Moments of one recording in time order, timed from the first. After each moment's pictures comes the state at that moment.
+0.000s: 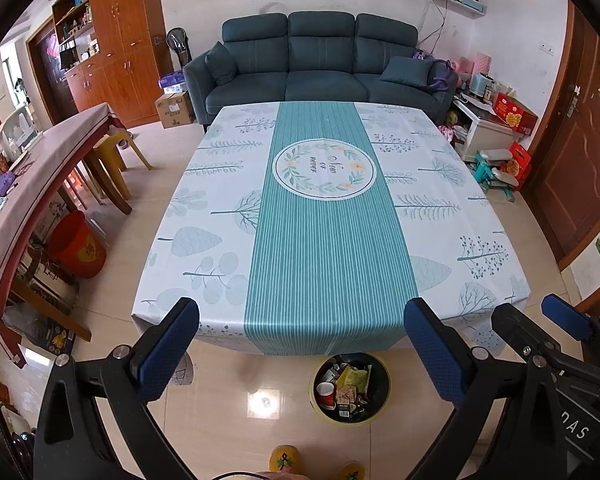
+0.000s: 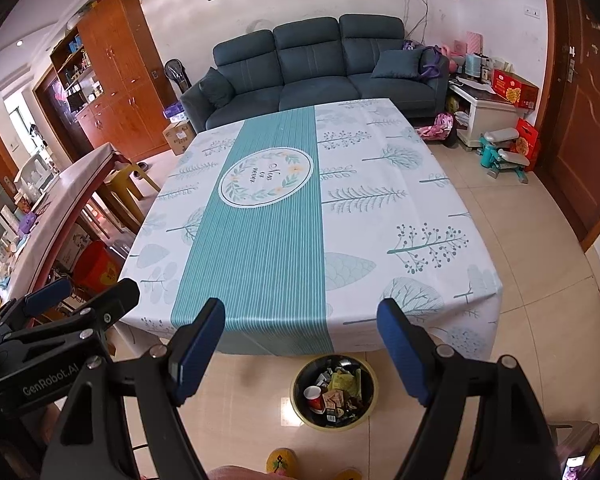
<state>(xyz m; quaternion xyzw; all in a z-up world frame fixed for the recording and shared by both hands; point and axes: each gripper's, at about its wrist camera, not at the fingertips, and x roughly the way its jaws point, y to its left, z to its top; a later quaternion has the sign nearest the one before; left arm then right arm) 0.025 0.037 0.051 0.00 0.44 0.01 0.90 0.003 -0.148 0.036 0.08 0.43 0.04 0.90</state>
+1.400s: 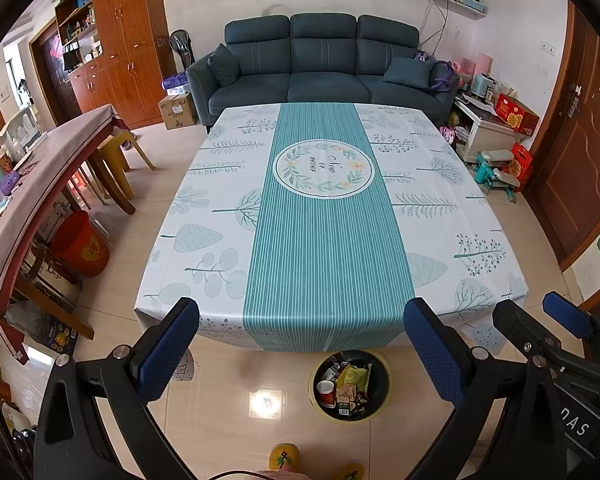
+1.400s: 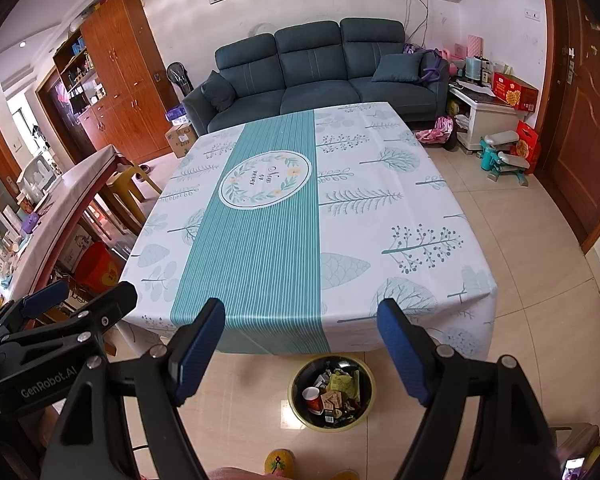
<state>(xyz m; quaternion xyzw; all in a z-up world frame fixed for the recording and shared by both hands) 0.015 0.030 0.050 0.00 0.44 0.02 0.90 -0.002 -0.158 0.036 0.08 0.43 0.04 0.90</state>
